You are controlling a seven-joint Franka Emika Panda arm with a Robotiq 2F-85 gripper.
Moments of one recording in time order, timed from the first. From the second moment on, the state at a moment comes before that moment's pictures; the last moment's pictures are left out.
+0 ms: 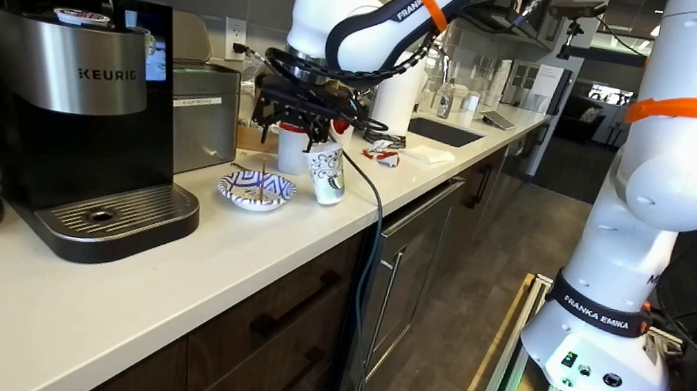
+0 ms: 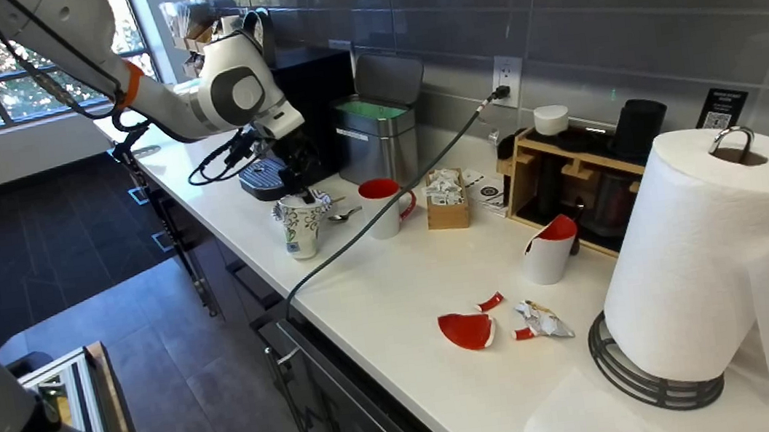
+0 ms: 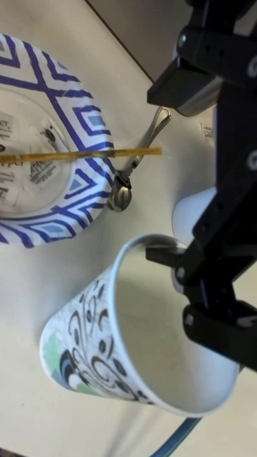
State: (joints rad) arm 0.06 0.14 0.18 -2.18 -0.41 2.55 1.40
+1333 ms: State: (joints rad) arm 0.12 0.05 0.11 -2.07 -0.21 2.15 1.09
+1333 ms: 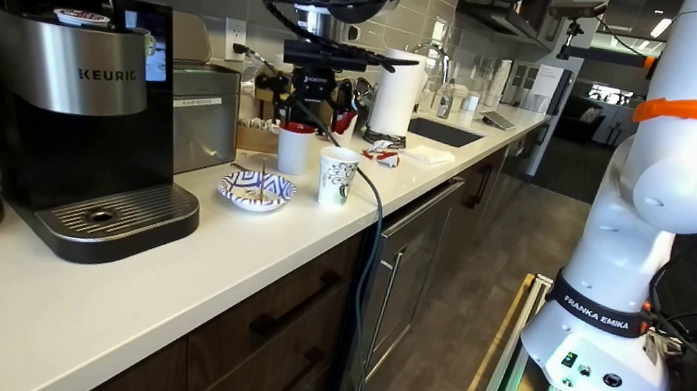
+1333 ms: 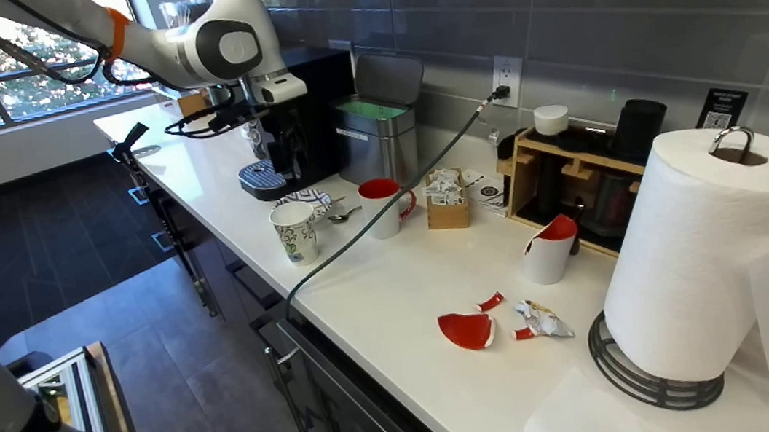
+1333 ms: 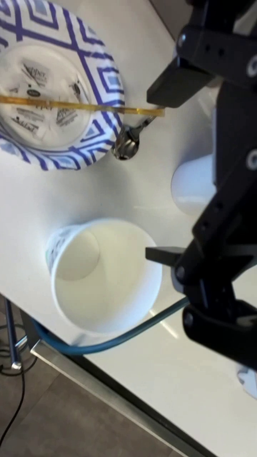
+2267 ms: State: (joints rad) arm 0.21 0.34 0.04 -1.94 -0.38 2.40 1.28
